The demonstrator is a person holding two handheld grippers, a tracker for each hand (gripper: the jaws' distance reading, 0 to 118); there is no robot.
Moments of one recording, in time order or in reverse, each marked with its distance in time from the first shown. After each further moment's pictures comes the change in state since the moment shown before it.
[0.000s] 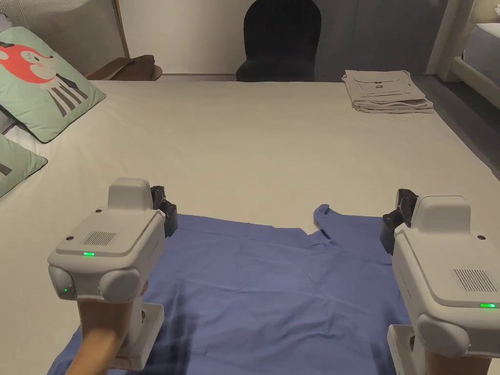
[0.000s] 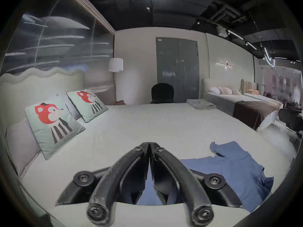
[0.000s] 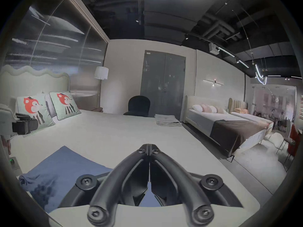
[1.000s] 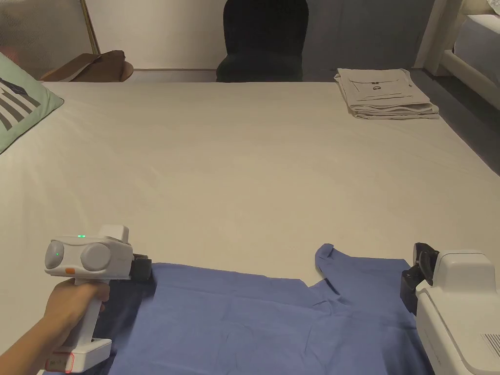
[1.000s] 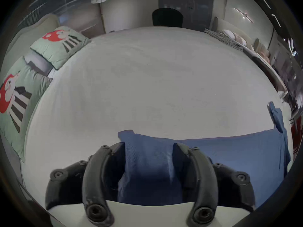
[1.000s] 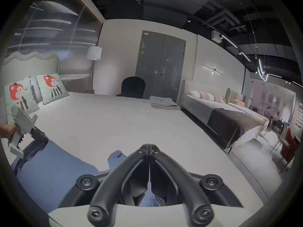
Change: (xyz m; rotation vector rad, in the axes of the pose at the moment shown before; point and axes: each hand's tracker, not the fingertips) left arm -0.064 -0.067 -0.277 -0.689 -0.030 -0.025; right arm 0.008 -0.047 -0.127 -0.168 -0.056 0.039
